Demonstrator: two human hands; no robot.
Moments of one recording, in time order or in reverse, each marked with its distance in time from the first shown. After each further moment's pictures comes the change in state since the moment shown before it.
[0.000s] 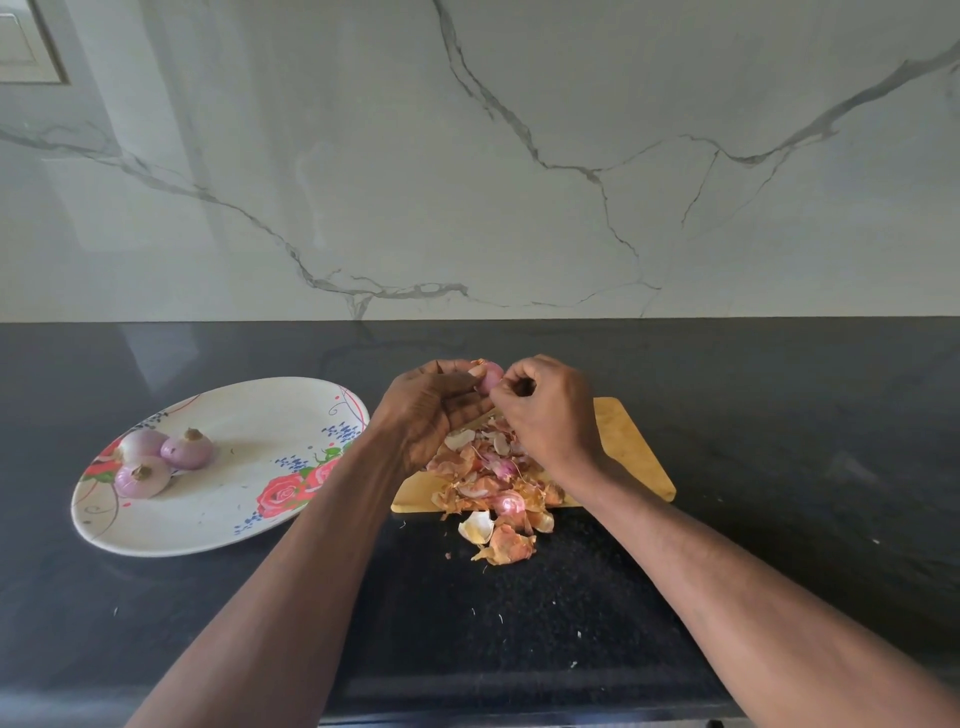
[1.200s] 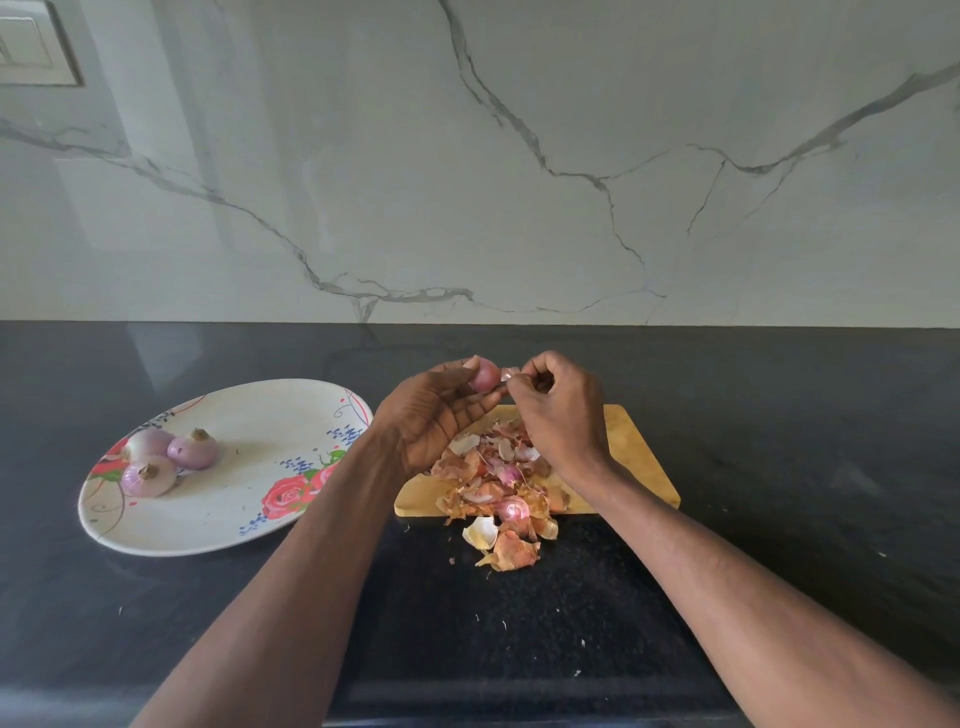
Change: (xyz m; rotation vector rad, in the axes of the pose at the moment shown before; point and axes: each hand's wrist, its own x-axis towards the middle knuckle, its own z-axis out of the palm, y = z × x) left_hand -0.005 0.006 0.002 -0.154 -0.035 -0.054; right_hand 0.003 -0.007 -0.009 0.175 -0.021 0.165
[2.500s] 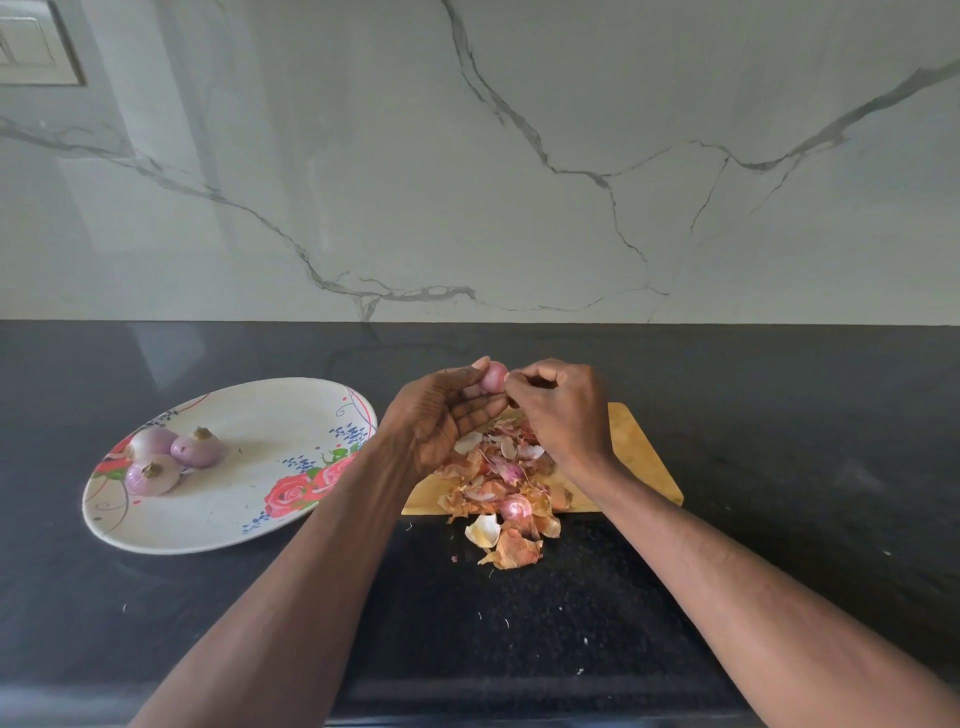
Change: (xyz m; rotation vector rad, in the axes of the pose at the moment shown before) left_hand 0.002 -0.005 0.003 0.038 0.088 -0.015; right_hand 0.000 0.002 0.000 0.101 -0.024 -0.004
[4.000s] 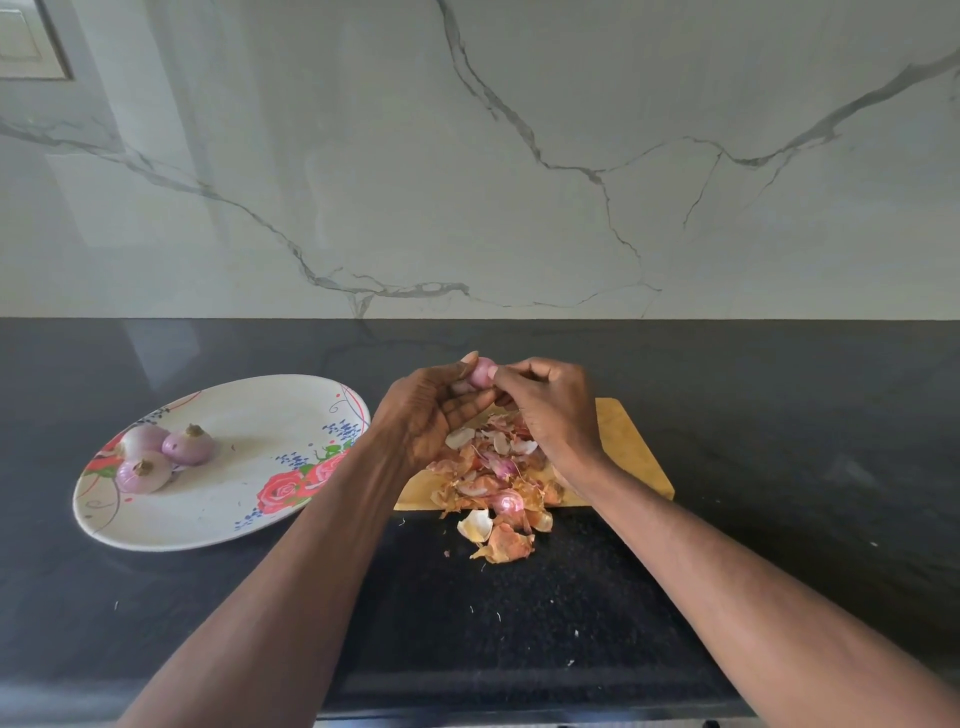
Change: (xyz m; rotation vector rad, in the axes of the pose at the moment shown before) left_hand -0.004 0.002 0.005 0.000 0.076 0.003; right_hand -0.002 -0.007 0.000 0.178 -0.040 0.220
